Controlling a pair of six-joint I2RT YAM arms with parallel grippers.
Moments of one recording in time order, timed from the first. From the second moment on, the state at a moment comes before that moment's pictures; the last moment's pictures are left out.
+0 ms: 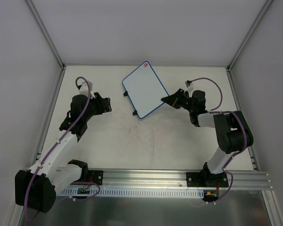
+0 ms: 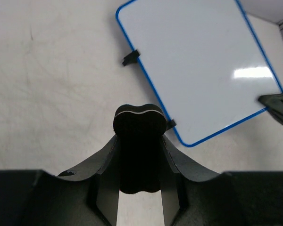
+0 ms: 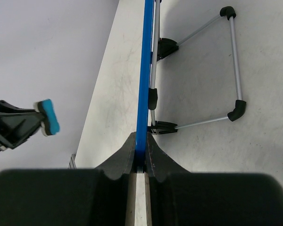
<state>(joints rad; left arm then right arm) -0.25 0.95 0.67 -0.04 0.06 -0.46 0.23 1.73 0.70 0.83 -0.64 0.89</state>
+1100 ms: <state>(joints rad) -0.10 1.44 0.69 -0.12 0.14 -0.47 0.24 1.71 0.70 0.80 -0.63 0.87</state>
